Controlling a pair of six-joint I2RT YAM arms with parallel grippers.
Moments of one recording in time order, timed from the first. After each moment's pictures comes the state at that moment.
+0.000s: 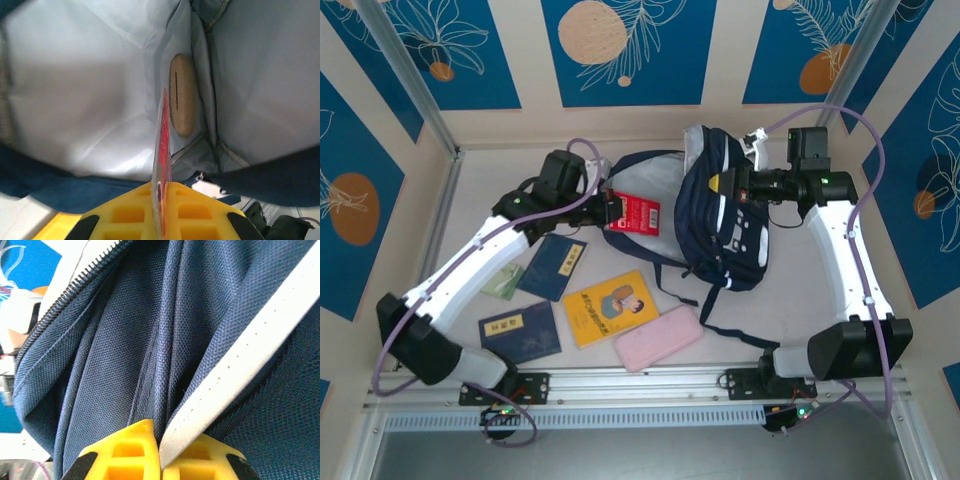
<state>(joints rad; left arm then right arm) -0.60 1.44 1.41 -0.64 0.34 -0.55 0.03 1.36 1.48 -0.89 -0.92 0.13</state>
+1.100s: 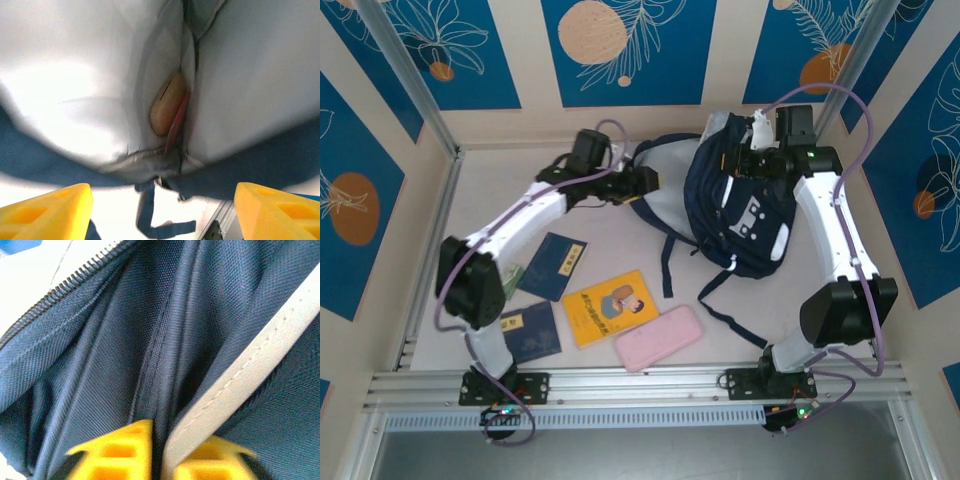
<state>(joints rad) -0.53 1.75 1.59 -0.47 0.58 -0.65 0.05 1.57 1.65 -0.87 -0.43 0.18</state>
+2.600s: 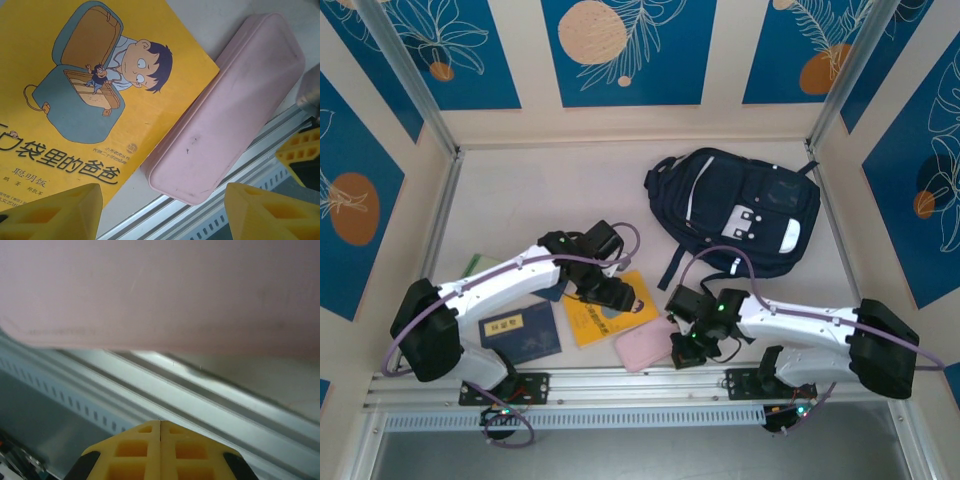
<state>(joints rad) -0.83 1.45 1.10 -0.95 0.31 -0.48 1.06 1.19 0.59 -0.76 -0.41 0.86</state>
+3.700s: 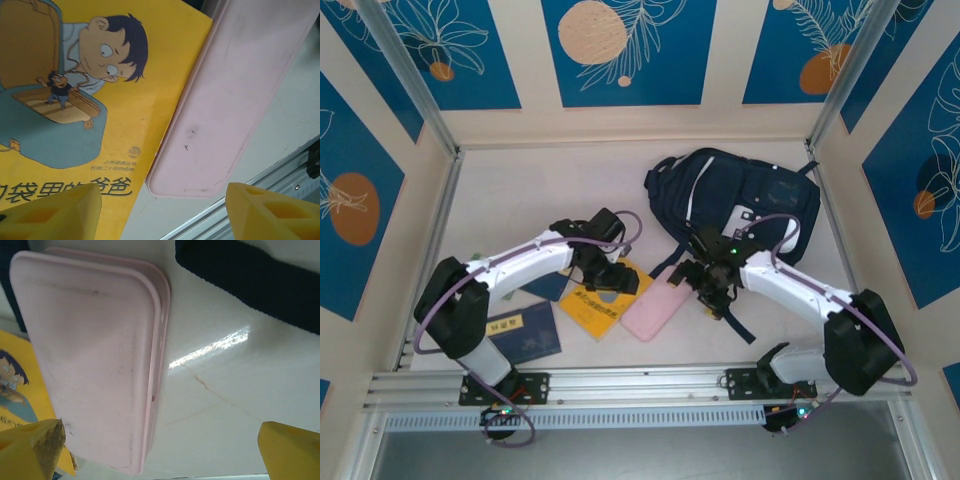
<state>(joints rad) -0.72 1.61 1.15 -0.85 0.36 -0.49 0.62 1.34 0.85 -0.86 -0.20 1.27</state>
